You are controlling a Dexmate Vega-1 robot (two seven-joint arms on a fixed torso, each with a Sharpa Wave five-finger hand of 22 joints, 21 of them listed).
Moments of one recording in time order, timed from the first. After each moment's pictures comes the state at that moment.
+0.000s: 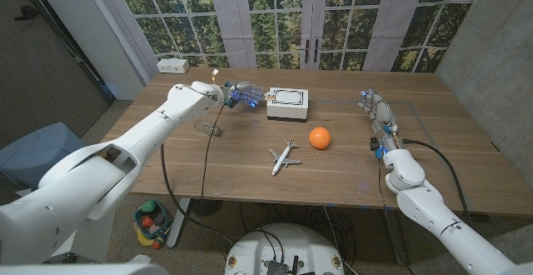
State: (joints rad) left arm 0.37 0.50 0.65 -1.27 -0.46 0.50 -0.09; left_hand 0.78 0.06 0.43 -0.18 0.18 0.73 0.15 0.28 0.23 0.84 -0.01 0.41 0.41 0.64 -0.06 0.88 0.65 0.46 -0.03 1.25 0.55; right arm -1.13 -0.54 -0.27 -1.52 0.54 0.44 -0.22; right_hand 0.32 0.14 0.44 -0.09 0.18 0.41 0.07 0.20 0.18 0.30 0.03 0.22 0.22 0.11 -0.04 0.32 0.28 0.14 -0.03 0.59 0.17
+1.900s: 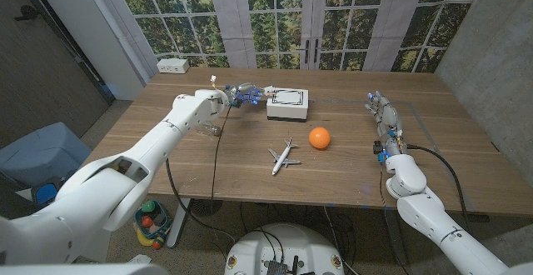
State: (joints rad) left arm 0.49 0.42 0.50 -1.30 -0.66 0.47 0.07; left_hand 1.10 0.13 0.47 -0.19 0.19 1.00 0.07 0.34 0.30 1.09 -0.04 0.69 0.74 0.80 -0.09 1.10 0.67 0.47 -0.05 1.55 0.56; right arm -1.16 -0.51 -0.24 -1.53 0.51 0.48 -0.26; right_hand 0.31 0.15 0.44 -0.12 0.17 0.42 0.08 0.20 0.18 0.32 0.03 0.22 0.22 0.13 -0.04 0.32 0.27 0.16 -0.03 0.54 0.17
